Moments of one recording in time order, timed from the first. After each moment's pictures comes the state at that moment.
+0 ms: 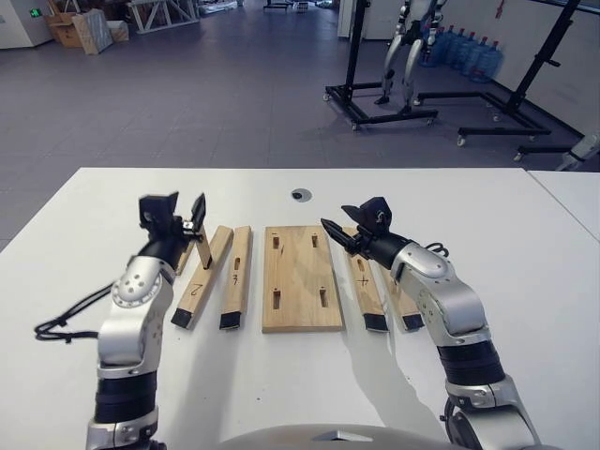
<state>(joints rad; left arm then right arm) -0.16 0.27 0.18 -0.41 -0.26 0.47 -0.12 -0.28 -0.27 0.08 -0.17 0.24 0.51 0.44</state>
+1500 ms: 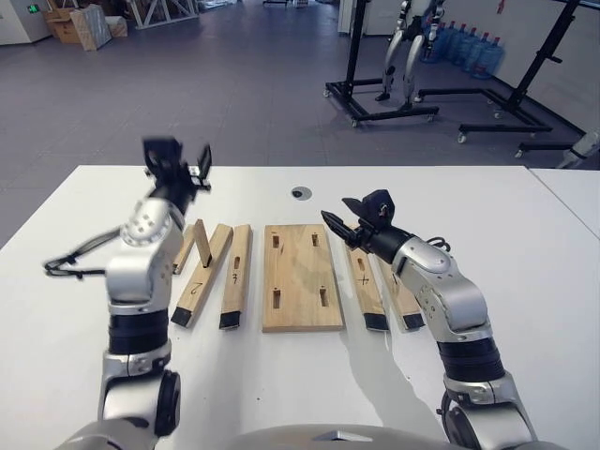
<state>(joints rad) -0.54 0.27 0.21 -0.35 -0.29 0.67 -0.02 -0.31 -0.25 0.06 -0.20 0.26 0.54 0.44</state>
